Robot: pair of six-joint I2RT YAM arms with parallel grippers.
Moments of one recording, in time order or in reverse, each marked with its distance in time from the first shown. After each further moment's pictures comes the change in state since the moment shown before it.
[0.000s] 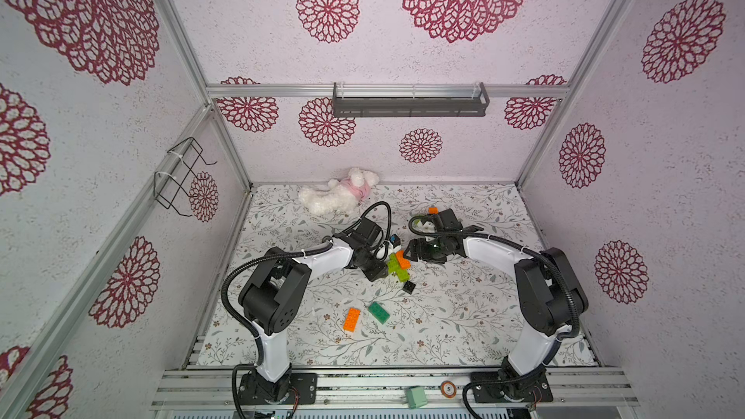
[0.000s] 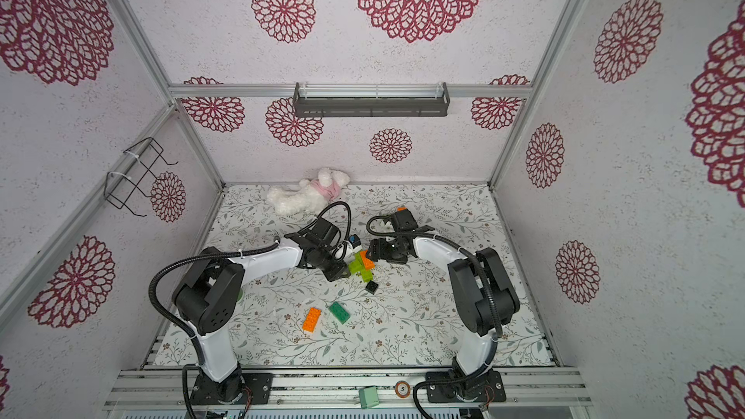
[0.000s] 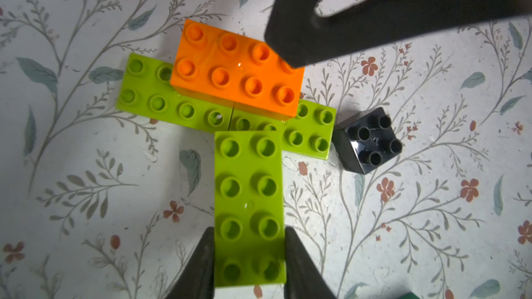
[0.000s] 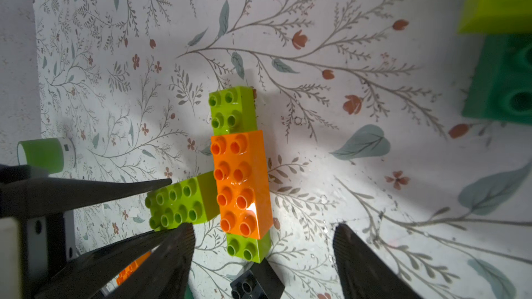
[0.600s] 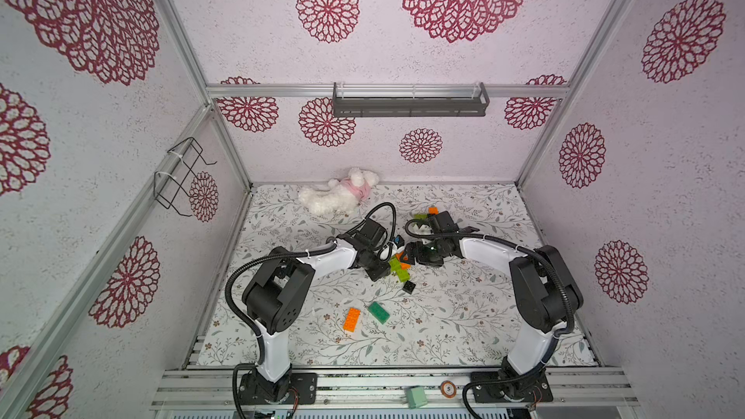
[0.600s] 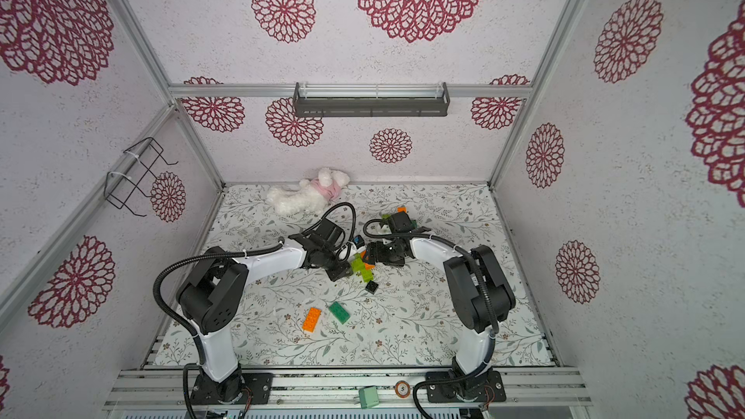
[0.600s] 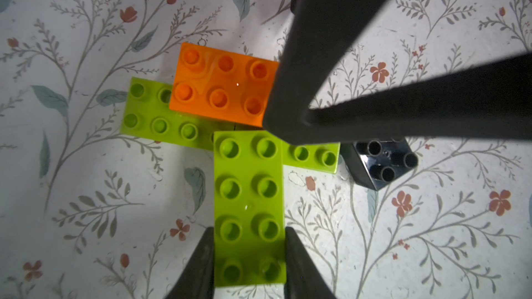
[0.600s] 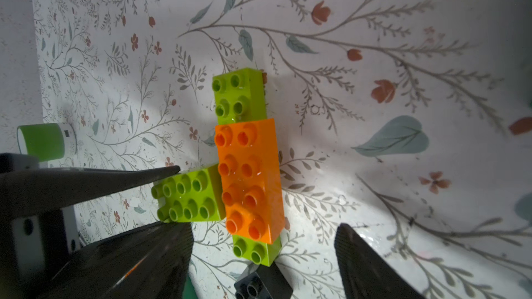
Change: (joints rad) left arm -0.021 0.020 0.011 0.031 -0.039 0.024; right arm 0.014 0.033 0.000 -0.002 -0.034 -0.010
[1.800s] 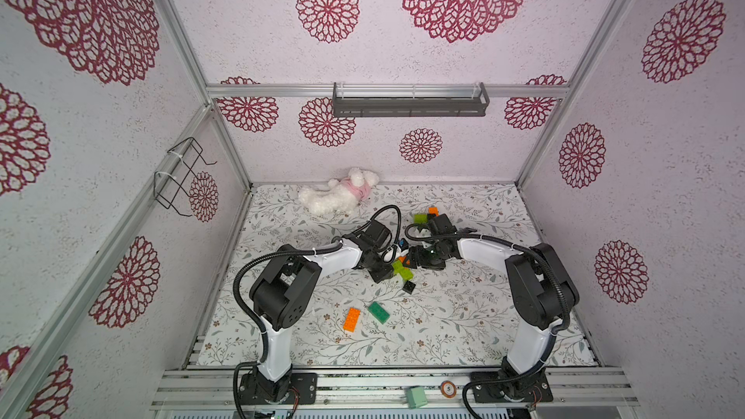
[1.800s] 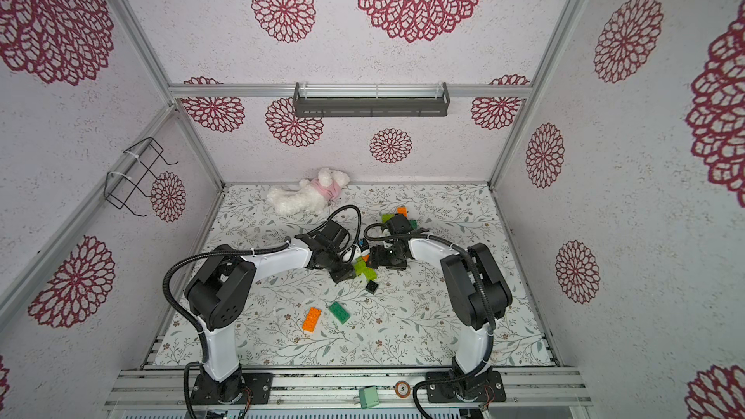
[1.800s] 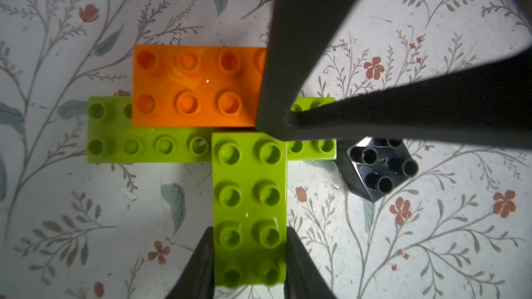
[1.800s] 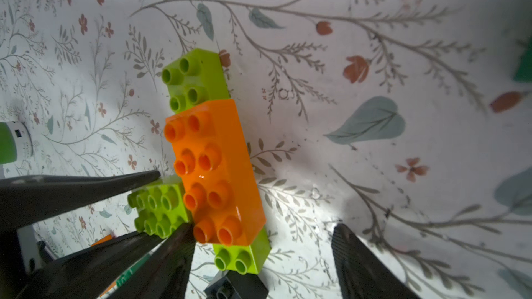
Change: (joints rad) left arm -0.023 0.054 0.041 -0.019 0.004 0.016; right arm 0.007 0.025 -0.005 -0.034 0.065 -0.024
